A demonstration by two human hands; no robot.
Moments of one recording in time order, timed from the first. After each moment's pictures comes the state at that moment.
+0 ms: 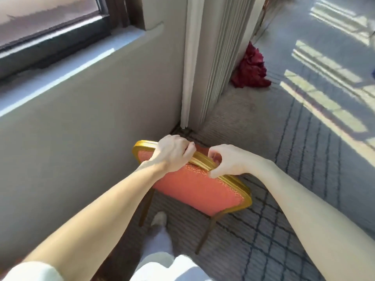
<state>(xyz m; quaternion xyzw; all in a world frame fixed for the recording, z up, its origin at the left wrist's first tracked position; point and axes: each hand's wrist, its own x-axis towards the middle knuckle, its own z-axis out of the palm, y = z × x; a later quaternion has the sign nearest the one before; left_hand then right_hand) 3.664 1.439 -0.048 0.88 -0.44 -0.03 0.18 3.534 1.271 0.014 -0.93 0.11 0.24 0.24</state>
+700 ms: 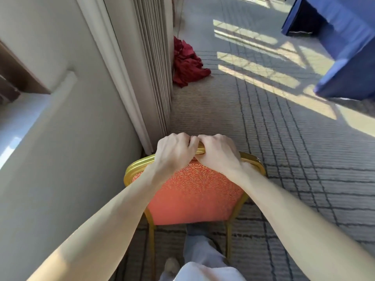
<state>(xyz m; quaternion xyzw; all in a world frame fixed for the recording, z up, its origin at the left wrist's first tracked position) 3.819 1.222 -0.014 0.81 -0.55 -0.09 0.18 3.689 1.150 -0.016 -0.93 0.32 -0.12 0.10</state>
